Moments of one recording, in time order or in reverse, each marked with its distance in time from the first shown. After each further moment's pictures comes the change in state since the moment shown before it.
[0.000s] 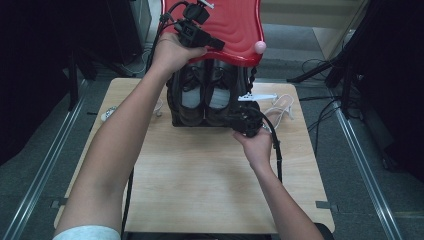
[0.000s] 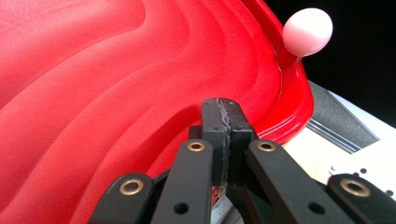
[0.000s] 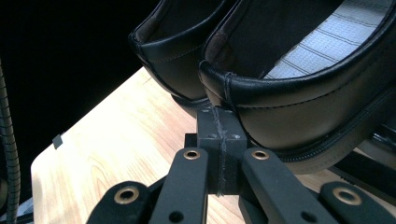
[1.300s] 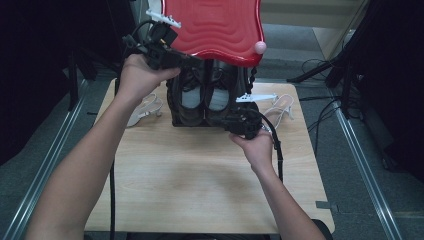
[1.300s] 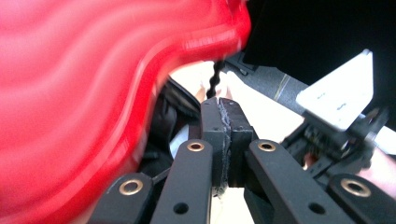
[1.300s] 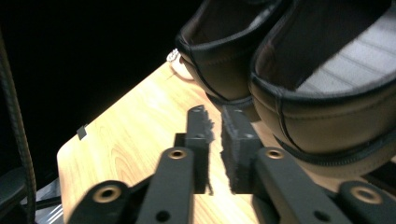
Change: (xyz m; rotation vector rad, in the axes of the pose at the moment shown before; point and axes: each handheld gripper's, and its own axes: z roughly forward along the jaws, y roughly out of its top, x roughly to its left) left arm -0.026 -0.055 -0.064 -0.064 -0.016 0.015; right arm 0.019 0.003 -0.008 0.026 0.061 -0.022
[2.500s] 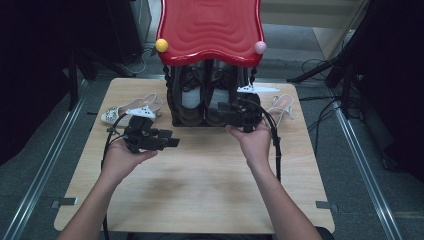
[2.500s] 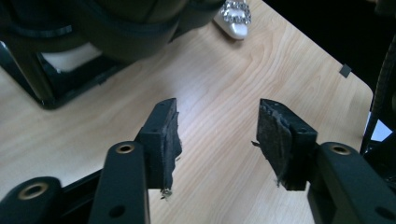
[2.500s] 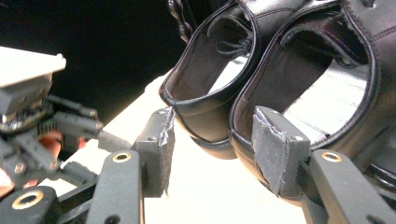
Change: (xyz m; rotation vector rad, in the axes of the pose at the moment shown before) left arm -0.018 -0.207 0.012 0.085 -0.015 -0.188; right arm 0.014 0.021 -0.008 -0.113 -0.122 0.019
